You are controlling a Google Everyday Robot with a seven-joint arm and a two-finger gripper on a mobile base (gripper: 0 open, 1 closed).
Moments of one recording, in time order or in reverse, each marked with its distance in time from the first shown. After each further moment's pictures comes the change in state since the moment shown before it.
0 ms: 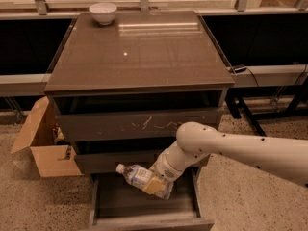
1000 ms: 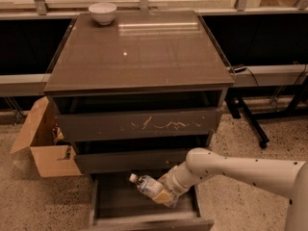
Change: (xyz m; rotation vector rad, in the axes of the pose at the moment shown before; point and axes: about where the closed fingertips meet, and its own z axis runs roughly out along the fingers) arm 0.084 -0.056 0.081 0.059 -0.064 0.001
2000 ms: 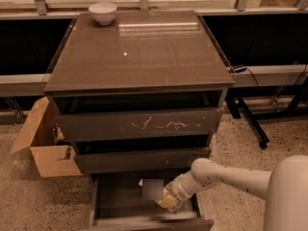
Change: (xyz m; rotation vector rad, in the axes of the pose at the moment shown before) arm 0.069 -0.040 0.063 -0.027 -0.025 0.130
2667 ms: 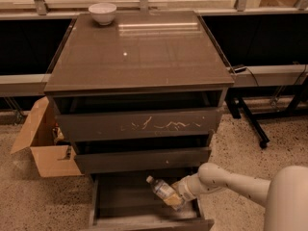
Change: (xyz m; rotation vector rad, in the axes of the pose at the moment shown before) arm 0.032 -0.042 0.013 0.061 -0.061 0.041
